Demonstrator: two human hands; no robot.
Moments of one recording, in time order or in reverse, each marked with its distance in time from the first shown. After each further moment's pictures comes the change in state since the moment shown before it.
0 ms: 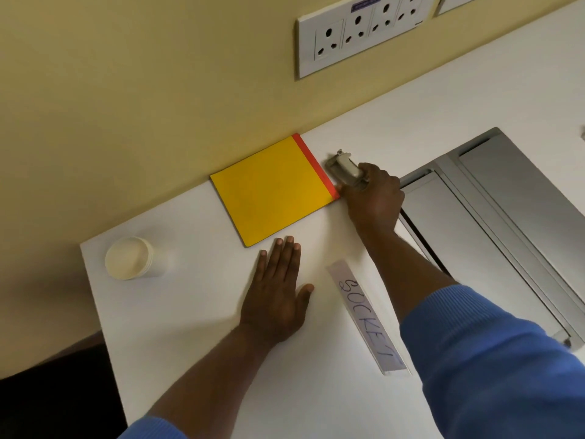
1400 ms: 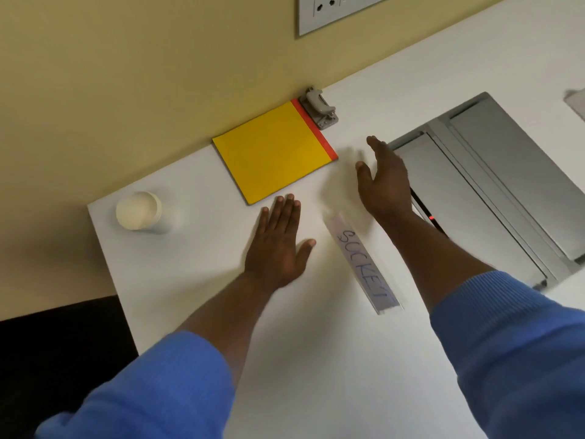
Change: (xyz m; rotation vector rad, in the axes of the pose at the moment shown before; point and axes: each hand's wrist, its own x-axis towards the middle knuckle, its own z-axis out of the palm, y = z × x) left_hand -0.003 -0.002 -0.001 0.023 -0.003 0.027; right_hand -0.058 0.023 -0.042 0.173 -0.110 -0.189
